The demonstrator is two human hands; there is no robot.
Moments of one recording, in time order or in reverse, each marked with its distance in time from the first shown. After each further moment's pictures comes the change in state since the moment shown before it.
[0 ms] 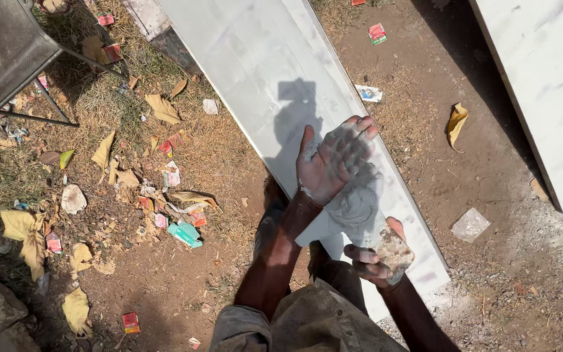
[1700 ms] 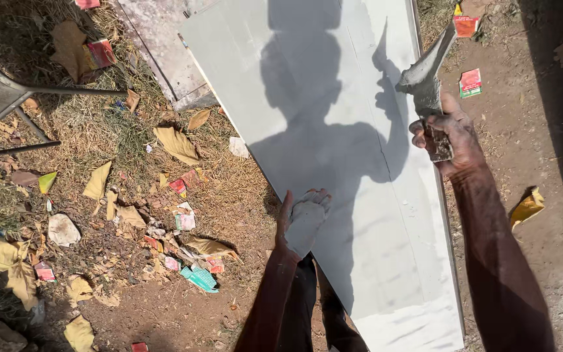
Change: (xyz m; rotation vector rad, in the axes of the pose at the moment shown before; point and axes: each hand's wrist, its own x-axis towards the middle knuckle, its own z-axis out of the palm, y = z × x) left_hand 0.042 0.432 -0.182 0.069 0.939 0.357; right_hand 0.487 -0.497 -0.112 -1.333 0.906 -0.374
